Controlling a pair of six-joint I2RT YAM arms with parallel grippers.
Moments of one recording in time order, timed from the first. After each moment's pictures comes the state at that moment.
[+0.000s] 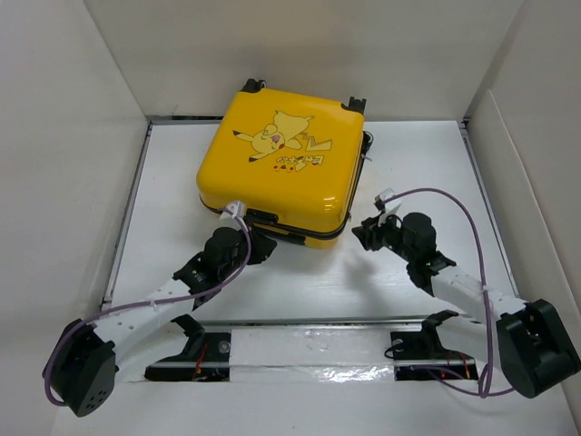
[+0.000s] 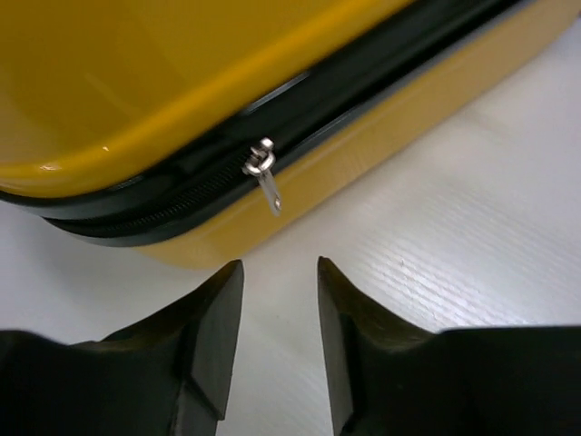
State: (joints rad) left arm -0.68 0.87 0.35 0.10 -0.08 -0.79; right arm 0.39 1.05 0.35 0.41 -0.27 0.03
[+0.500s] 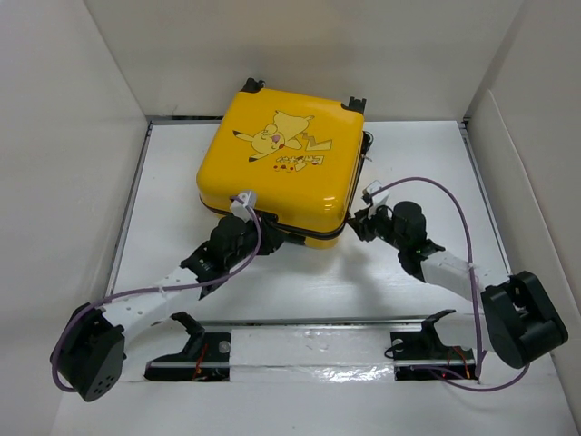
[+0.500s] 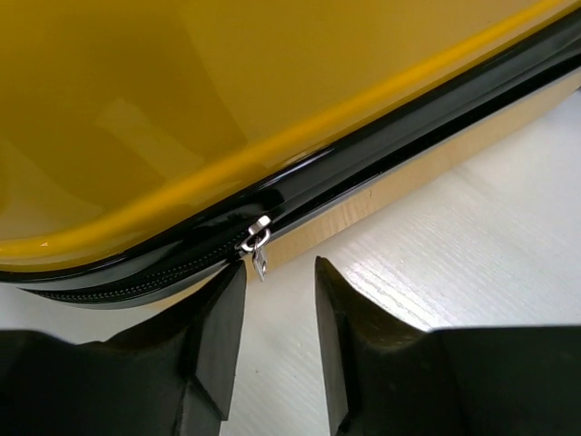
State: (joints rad) left arm -0.68 1.00 0.46 0.17 0.02 -0.73; right arm 0.41 1.23 0.45 0.49 -0.29 -0.11
